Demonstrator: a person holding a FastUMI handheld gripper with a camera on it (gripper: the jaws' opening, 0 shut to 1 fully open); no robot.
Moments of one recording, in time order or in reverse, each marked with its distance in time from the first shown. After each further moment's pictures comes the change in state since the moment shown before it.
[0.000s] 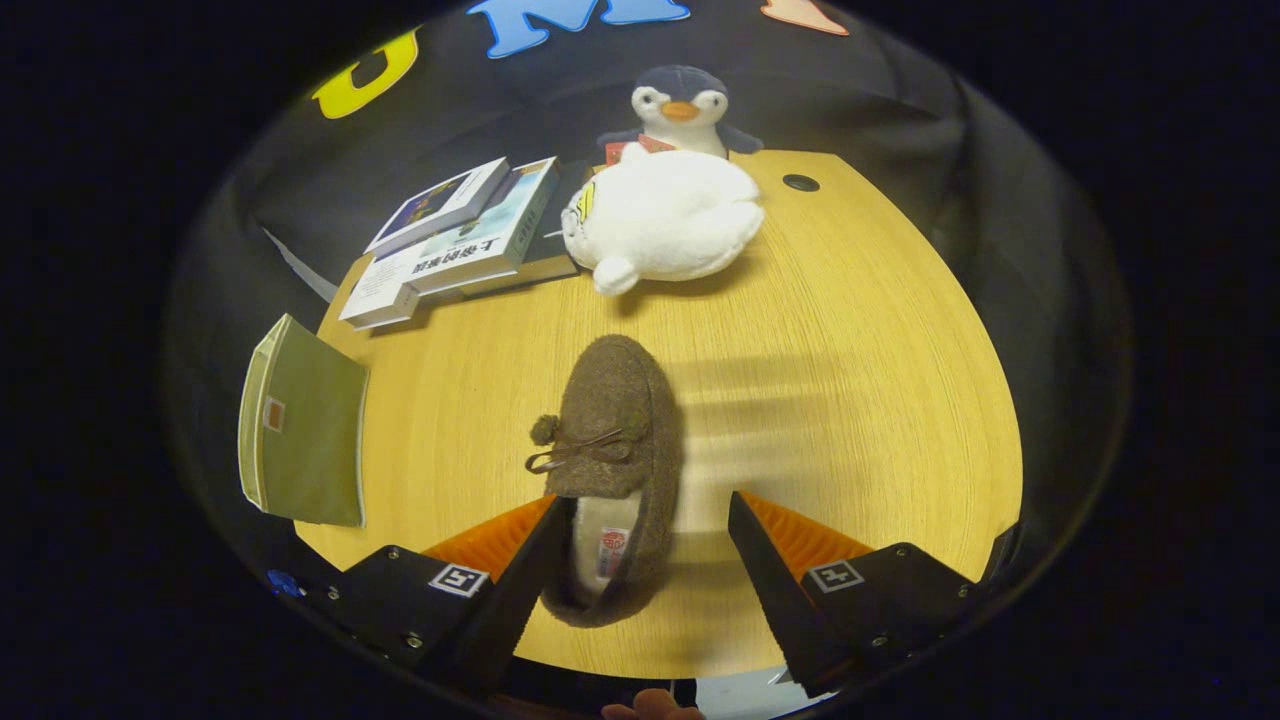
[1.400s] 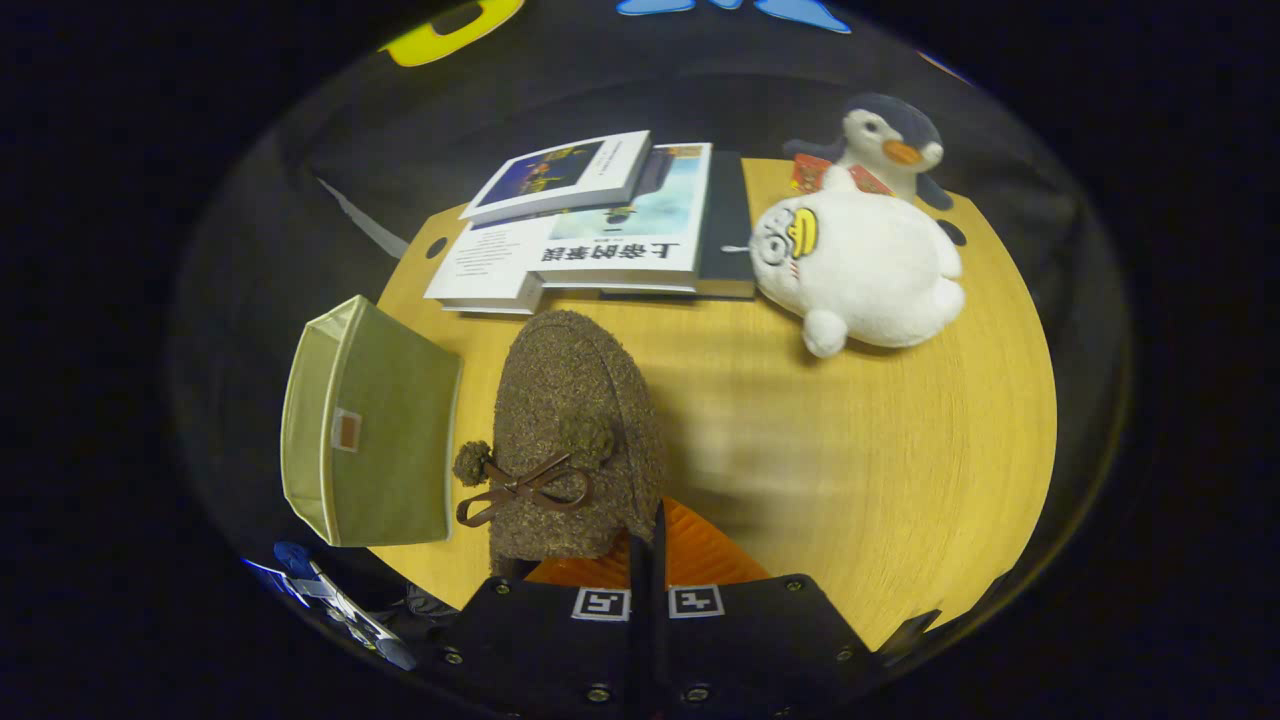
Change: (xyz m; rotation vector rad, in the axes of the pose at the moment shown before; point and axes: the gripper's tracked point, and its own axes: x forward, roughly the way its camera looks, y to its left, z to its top) arm -0.010 0.172 0.061 -0.203 0.086 0.148
